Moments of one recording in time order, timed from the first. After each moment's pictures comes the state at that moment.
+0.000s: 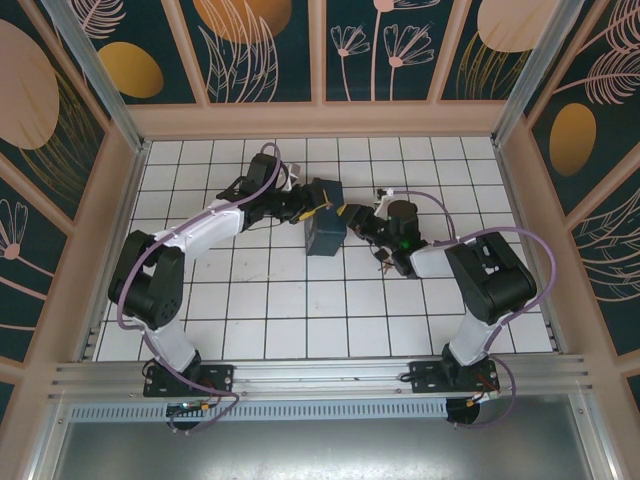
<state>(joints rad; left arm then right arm) -0.49 1.76 1.24 -0.17 0.57 -0.92 0.45 1.73 0.64 0.82 -0.44 1.07</state>
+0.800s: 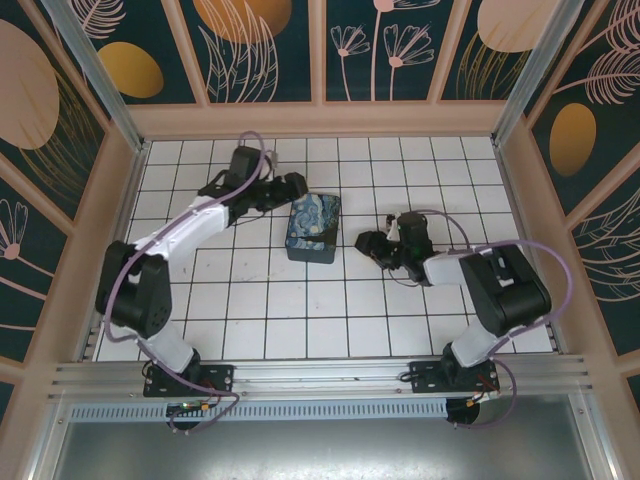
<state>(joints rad) -0.40 1.65 1.23 -0.29 0.28 -0.68 0.37 1.60 0.55 0.37 -0.47 0.85</state>
